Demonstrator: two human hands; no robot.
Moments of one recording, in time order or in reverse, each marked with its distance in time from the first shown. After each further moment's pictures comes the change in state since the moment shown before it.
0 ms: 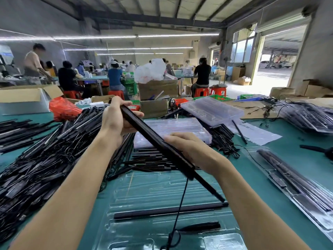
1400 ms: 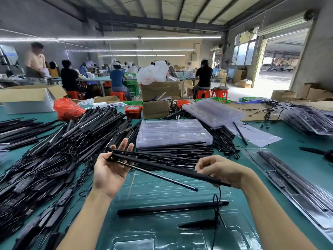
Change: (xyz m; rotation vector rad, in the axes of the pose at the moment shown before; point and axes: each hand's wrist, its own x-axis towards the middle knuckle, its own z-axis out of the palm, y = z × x) left_hand -0.038 -0.123 -0.075 -0.826 -0.121 -0.163; right_hand -0.046 0.064 -0.053 0.073 -0.026 0.399
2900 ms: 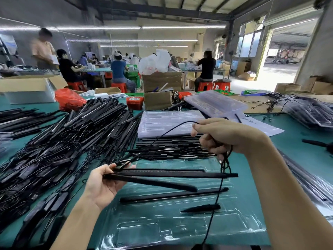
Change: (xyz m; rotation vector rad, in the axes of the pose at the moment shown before) left_hand -0.052 0.007 -0.026 0.221 0.315 -0.230; right_hand -0.031 -0.100 0.027 -0.148 0.171 0.064
